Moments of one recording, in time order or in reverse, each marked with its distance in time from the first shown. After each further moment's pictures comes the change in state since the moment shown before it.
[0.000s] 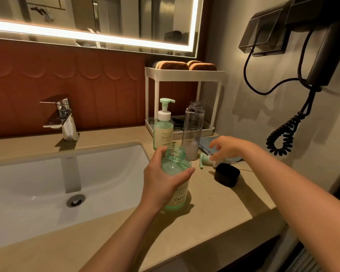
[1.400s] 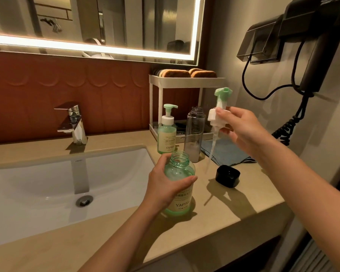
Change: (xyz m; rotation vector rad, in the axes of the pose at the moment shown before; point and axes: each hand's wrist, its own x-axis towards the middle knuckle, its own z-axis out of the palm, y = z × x) left_hand -0.011 0.005 -0.012 -0.066 -0.122 0.004; right_hand -0.107 -0.056 -0.036 1.294 0.455 -0.316
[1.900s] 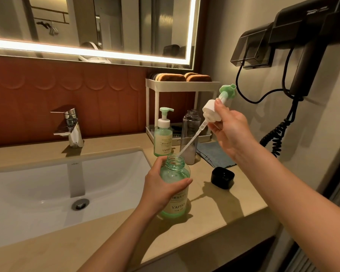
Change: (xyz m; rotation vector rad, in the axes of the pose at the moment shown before) left_hand -0.001 0.001 0.001 -0.015 0.005 -0.005; right_hand -0.003 -0.007 0.023 0.357 0.213 0.020
